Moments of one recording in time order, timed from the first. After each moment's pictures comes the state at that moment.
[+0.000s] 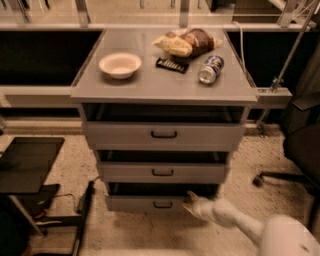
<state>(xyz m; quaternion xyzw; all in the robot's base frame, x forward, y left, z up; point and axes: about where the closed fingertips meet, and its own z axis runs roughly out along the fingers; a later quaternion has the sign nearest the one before) 0.662 -0.162 0.179 -0.50 0.76 0.08 0.41</state>
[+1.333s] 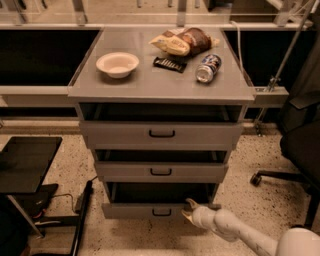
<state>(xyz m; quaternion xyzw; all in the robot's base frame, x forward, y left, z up) 0.623 -0.163 0.179 -0.48 0.76 0.07 0.42</state>
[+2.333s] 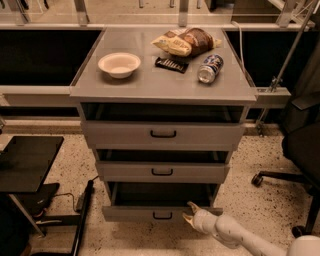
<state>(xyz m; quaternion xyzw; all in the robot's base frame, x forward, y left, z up) 0.603 -0.161 0.185 -0.47 0.77 0.07 0.43</state>
